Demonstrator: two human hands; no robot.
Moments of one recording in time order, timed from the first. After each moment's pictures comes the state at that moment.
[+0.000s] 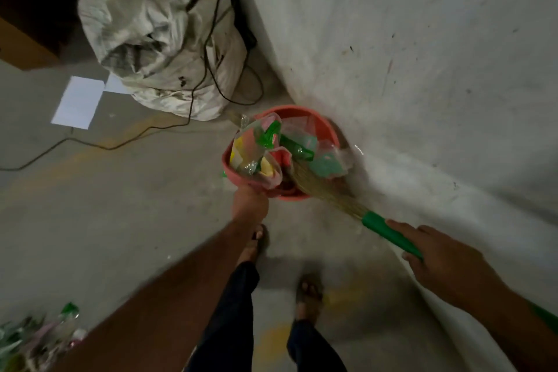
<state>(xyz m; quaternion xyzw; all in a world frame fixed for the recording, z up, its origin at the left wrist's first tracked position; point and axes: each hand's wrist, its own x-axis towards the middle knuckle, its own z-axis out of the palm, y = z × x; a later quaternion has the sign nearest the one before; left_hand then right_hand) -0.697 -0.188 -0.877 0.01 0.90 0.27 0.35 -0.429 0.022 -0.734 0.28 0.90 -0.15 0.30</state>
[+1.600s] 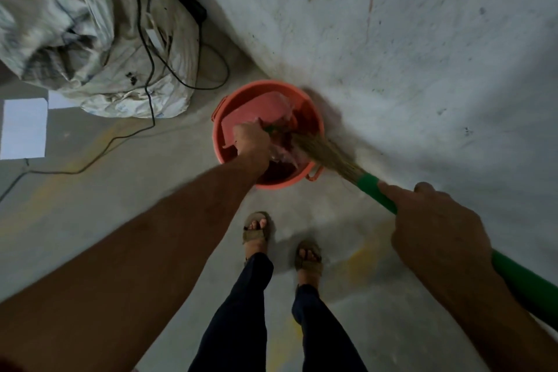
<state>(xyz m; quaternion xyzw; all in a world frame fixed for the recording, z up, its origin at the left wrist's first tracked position) -0.769 -0.072 -0.909 0.16 0.91 0.15 0.35 -0.510 -0.044 -0.719 0.44 0.85 -0.06 0.29</state>
